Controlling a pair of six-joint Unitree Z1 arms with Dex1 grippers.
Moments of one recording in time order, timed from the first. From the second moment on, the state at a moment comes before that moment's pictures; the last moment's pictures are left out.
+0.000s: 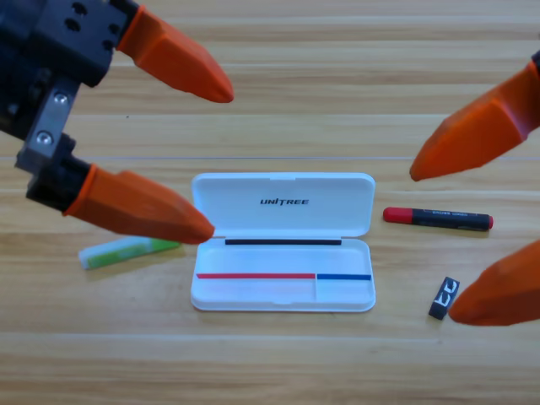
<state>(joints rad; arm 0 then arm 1) -0.92 1.35 -1.35 0.73 -0.37 0.57 1.02 1.38 -1.41 0.82 0.46 -0.29</state>
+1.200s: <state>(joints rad) -0.79 1.36 -1.36 0.74 0.15 0.81 0.69 1.65 -1.37 0.94 0.07 0.47</state>
